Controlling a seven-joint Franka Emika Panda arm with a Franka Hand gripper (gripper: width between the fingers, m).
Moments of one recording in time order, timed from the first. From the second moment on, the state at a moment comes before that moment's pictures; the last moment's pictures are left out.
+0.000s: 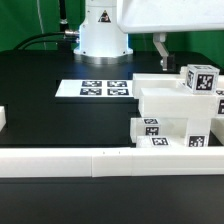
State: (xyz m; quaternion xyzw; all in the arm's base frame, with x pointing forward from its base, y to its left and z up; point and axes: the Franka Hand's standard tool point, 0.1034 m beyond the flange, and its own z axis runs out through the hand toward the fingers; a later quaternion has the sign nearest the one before) arm 0.651 0.070 0.130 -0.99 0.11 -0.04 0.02
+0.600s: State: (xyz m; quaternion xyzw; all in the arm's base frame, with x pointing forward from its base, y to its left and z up) arm 0.649 0.070 0.125 -1.00 -0.09 -0.03 0.00
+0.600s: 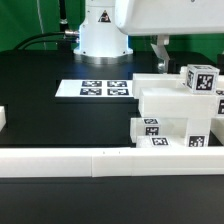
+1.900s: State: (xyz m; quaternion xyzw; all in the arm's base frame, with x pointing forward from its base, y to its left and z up) arm 0.646 0.072 0.121 -0.97 0.23 -0.06 0.02
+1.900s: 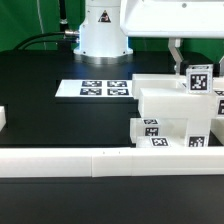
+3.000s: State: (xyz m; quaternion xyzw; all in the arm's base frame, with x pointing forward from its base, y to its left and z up) arm 0.645 0.074 0.121 -0.74 0.67 -0.02 0.07
